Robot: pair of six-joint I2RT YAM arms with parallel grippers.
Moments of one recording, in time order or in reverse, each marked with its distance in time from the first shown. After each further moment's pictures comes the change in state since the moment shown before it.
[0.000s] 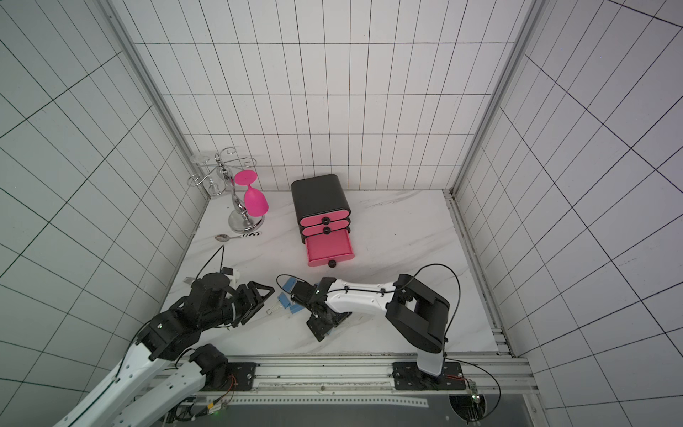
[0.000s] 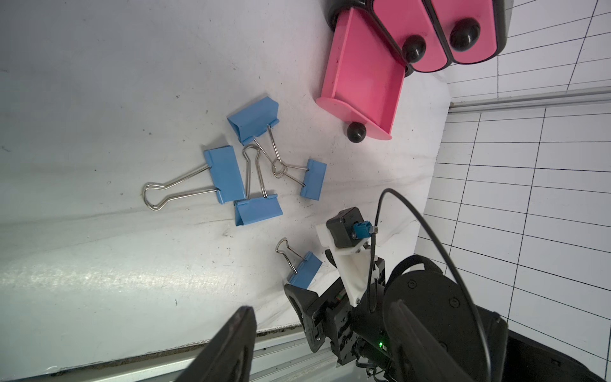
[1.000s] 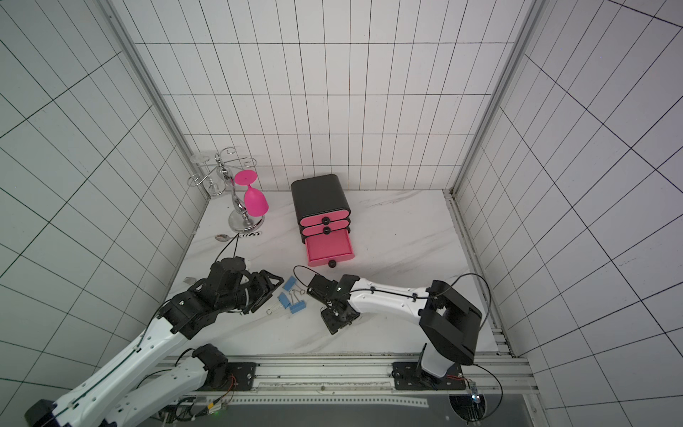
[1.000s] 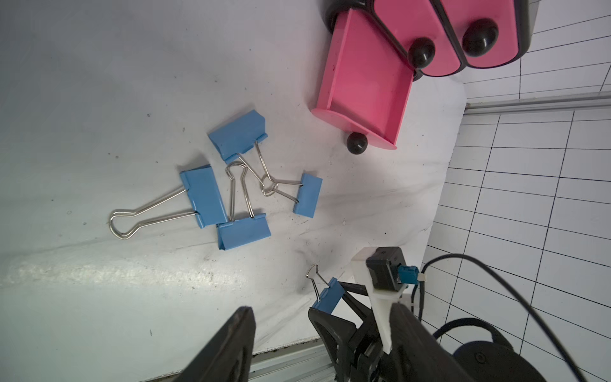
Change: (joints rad) left arm 0.000 0.231 0.075 0.112 -0.015 0.020; right arm -0.095 -0.242 -0.155 0.045 -0.057 0.063
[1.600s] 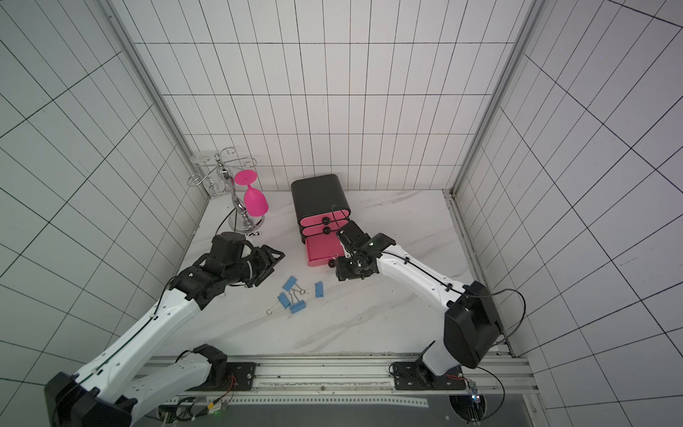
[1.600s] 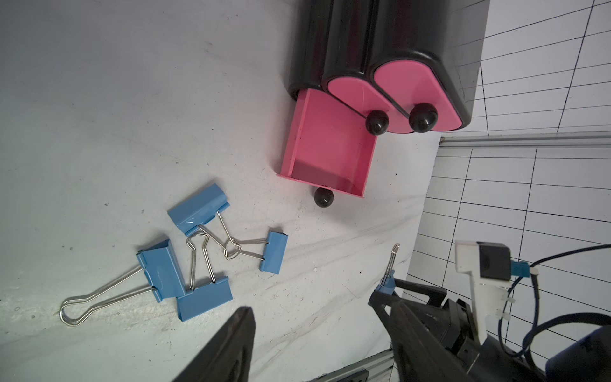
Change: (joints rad) left arm 0.171 0.225 0.151 0.100 0.089 0.098; right arm -0.370 -0.016 0.266 -0.022 -0.085 -0.038
